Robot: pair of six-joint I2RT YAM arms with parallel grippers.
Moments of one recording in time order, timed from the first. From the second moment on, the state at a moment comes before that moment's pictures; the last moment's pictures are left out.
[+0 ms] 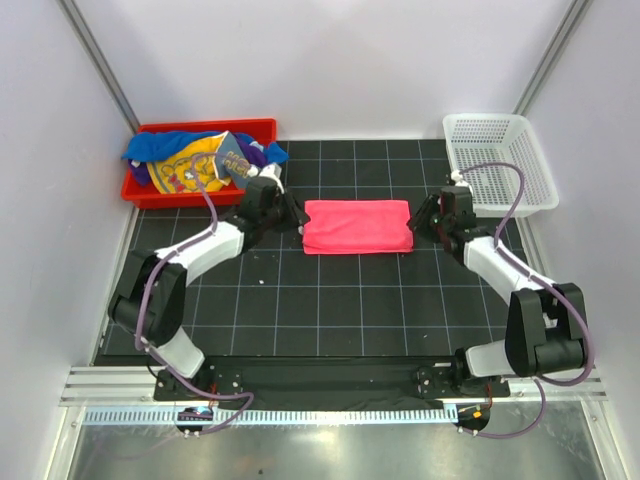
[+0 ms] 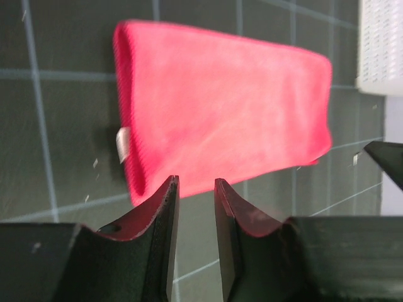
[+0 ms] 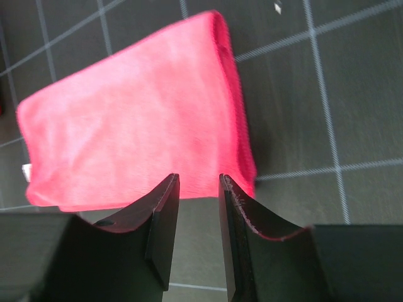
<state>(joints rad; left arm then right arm) -0.46 1.63 1.00 0.02 0.12 -0.70 0.13 1.38 0.77 -0.07 -0.04 0.58</state>
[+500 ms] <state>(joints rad) -0.46 1.93 1.19 -0.08 0.13 -0.69 0.14 1.68 0.87 -0.08 -0.09 0.56</state>
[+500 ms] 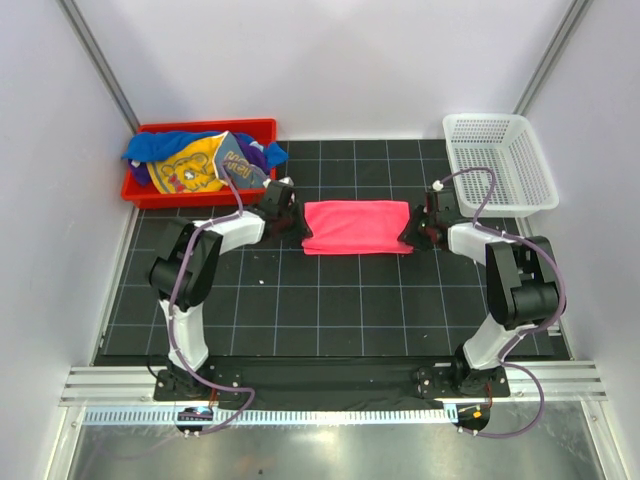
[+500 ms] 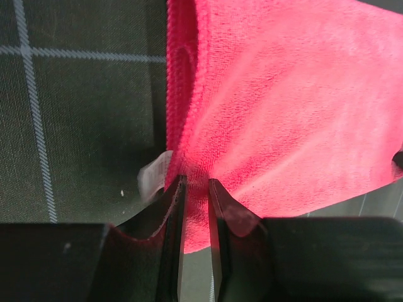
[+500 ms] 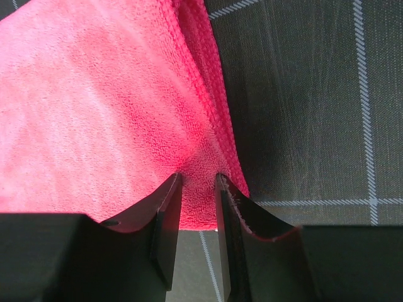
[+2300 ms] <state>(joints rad) -0.40 1.14 1.27 -0.58 -0.09 -0.74 0.78 2.25 1.90 -0.64 0.30 0.51</state>
